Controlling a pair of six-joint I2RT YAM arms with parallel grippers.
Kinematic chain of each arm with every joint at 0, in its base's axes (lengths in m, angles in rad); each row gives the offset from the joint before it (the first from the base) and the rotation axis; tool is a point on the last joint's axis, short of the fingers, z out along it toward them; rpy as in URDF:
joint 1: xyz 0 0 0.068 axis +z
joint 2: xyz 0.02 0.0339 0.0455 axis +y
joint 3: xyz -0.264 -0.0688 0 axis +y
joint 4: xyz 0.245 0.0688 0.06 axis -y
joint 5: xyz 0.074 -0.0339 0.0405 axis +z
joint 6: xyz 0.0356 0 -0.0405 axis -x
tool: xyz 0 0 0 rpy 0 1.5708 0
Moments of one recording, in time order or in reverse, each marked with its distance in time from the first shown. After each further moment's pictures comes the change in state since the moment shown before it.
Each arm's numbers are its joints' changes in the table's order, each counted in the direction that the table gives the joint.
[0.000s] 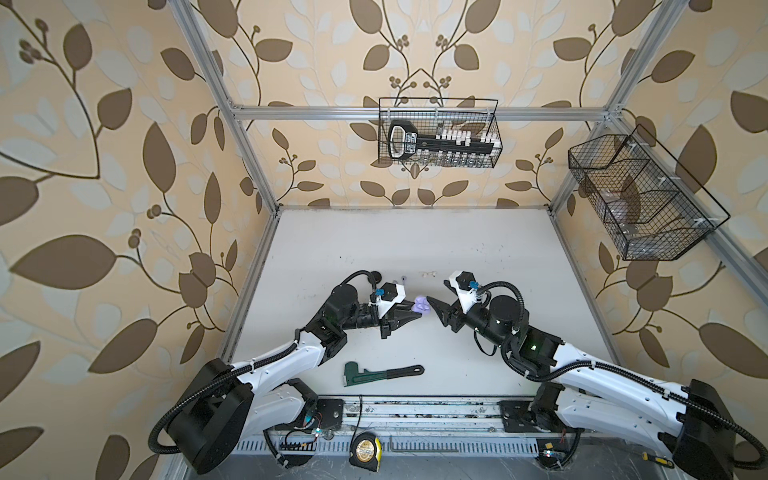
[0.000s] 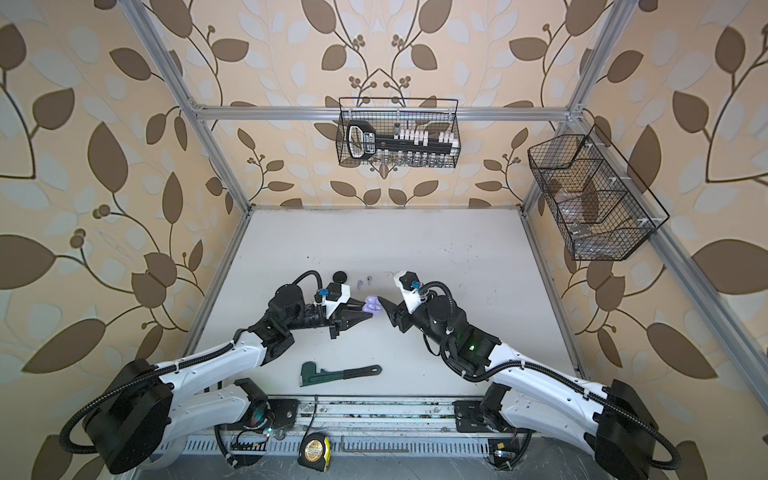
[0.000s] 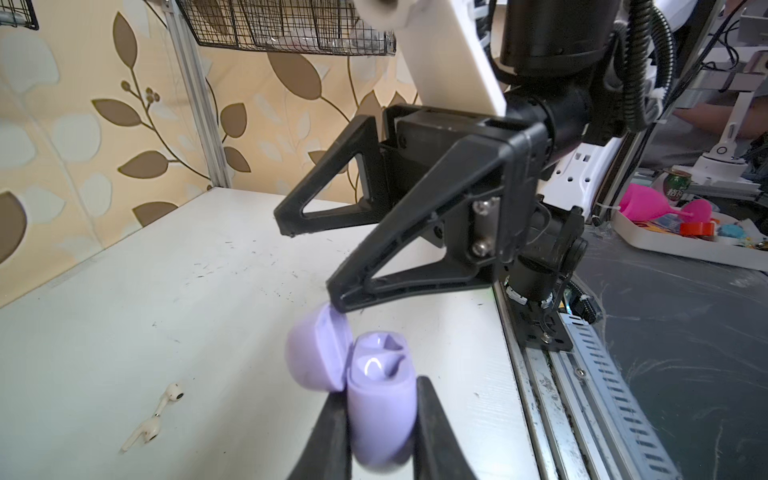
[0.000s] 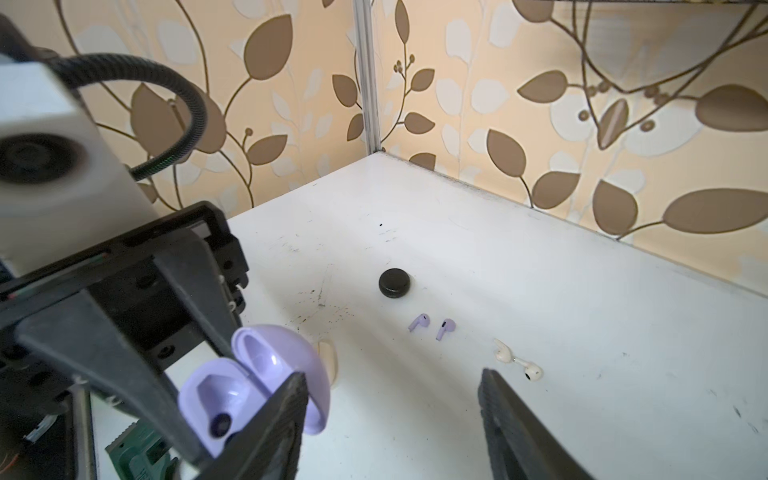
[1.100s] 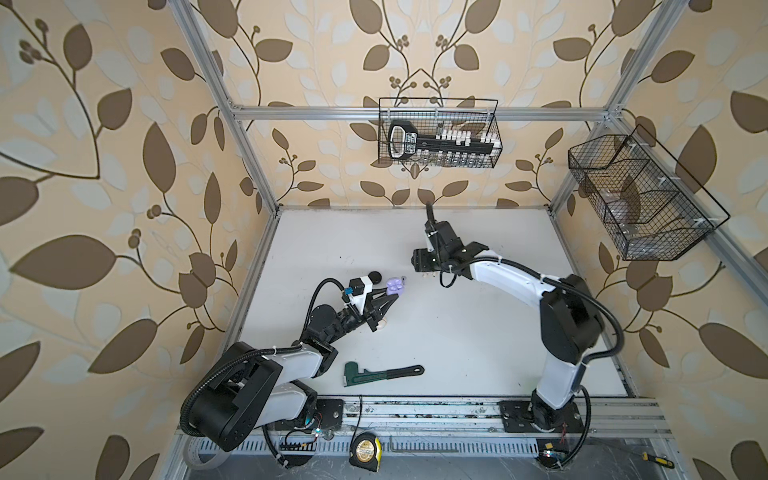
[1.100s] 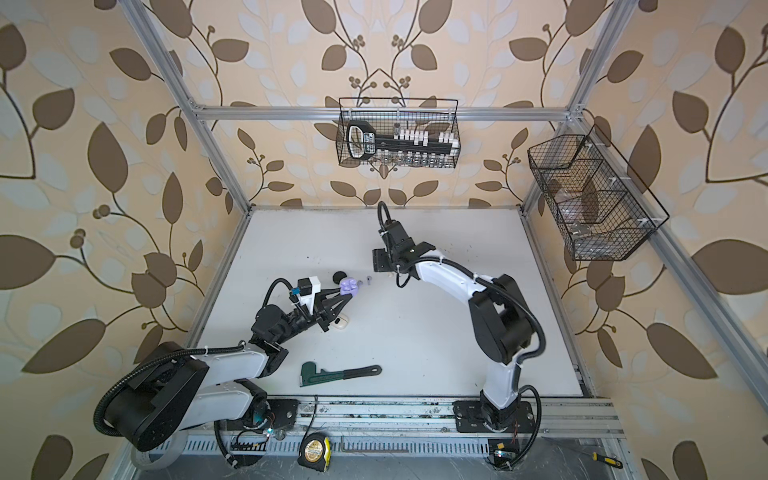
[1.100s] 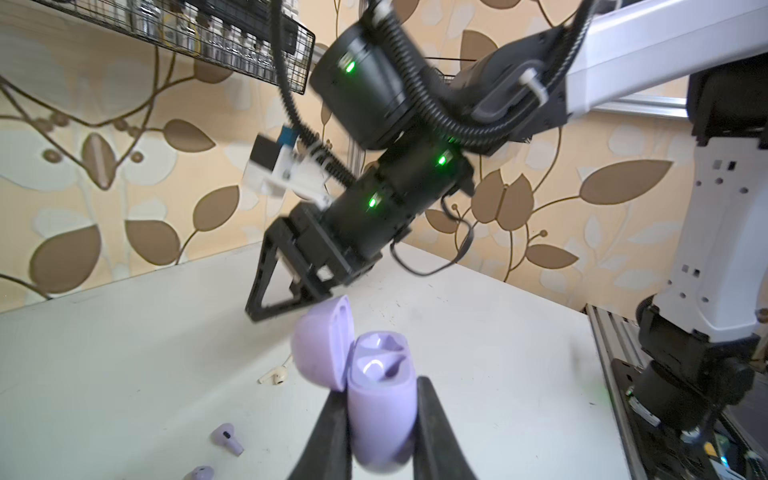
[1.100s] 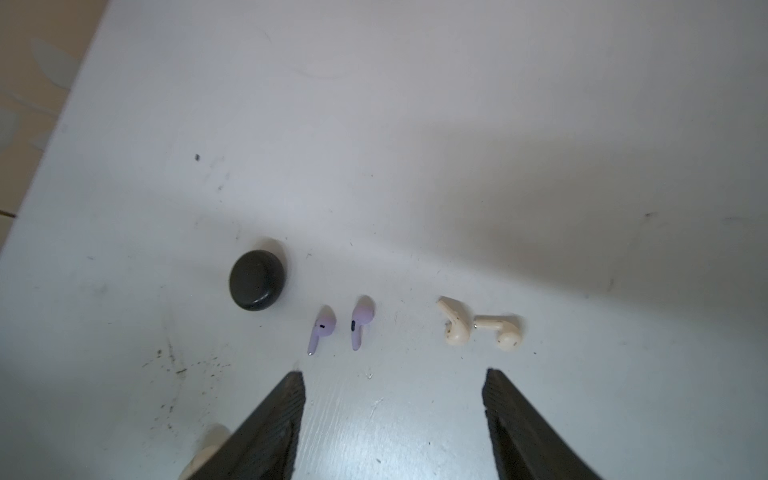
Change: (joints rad) left arm 0.138 0.129 0.259 0.645 0.275 0.278; right arm -0.252 0.983 -0.968 -0.711 0.081 -0.343
